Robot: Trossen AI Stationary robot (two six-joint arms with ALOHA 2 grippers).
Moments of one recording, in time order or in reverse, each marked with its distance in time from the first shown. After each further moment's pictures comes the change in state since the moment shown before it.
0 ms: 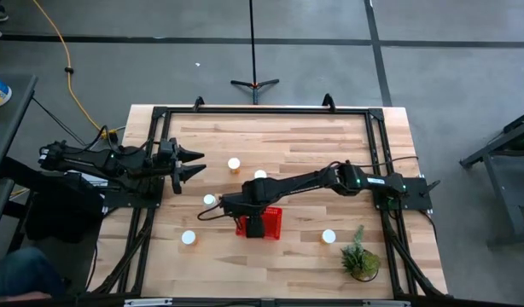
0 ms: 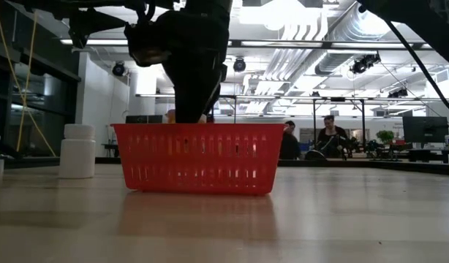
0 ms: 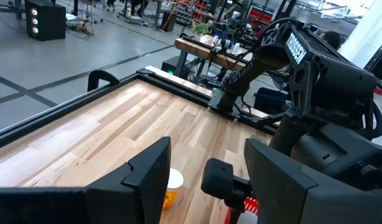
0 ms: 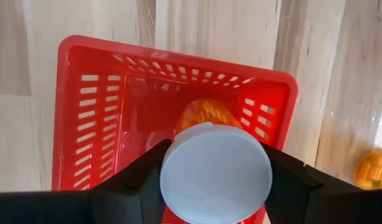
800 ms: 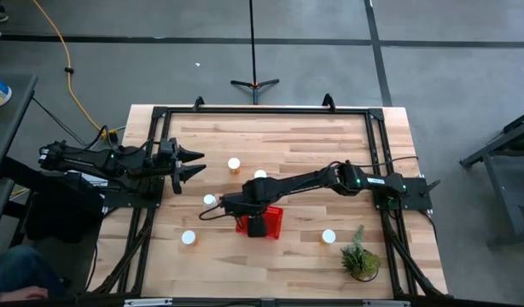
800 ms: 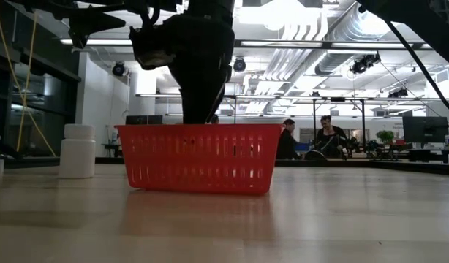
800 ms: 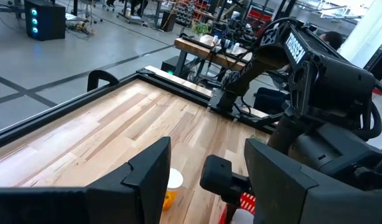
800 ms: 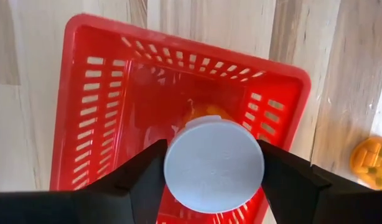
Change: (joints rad) left arm 0.000 0.000 0.000 0.000 0.001 0.000; right arm 0.000 0.000 0.001 -0.045 0.001 0.005
